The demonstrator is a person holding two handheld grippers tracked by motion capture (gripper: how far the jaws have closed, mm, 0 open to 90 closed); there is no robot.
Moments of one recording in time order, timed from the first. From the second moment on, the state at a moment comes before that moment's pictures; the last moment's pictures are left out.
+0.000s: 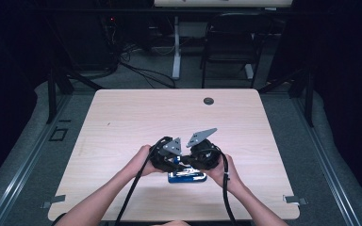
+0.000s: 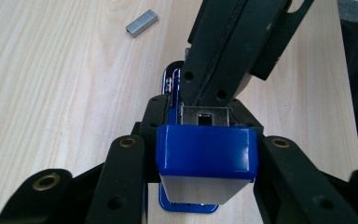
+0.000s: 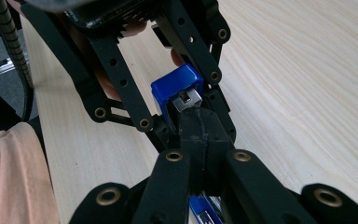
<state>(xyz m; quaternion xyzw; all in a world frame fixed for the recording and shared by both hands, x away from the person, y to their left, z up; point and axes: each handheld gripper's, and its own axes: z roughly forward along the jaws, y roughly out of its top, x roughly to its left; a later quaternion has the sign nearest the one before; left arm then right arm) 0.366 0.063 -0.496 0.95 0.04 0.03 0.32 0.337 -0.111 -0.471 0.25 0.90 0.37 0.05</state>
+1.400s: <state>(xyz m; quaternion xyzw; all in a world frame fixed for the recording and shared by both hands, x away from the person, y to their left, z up) 0.363 0.077 -0.496 0.95 0.06 0.03 0.30 0.359 -0.143 -0.526 0.30 0.93 0.21 0.04</state>
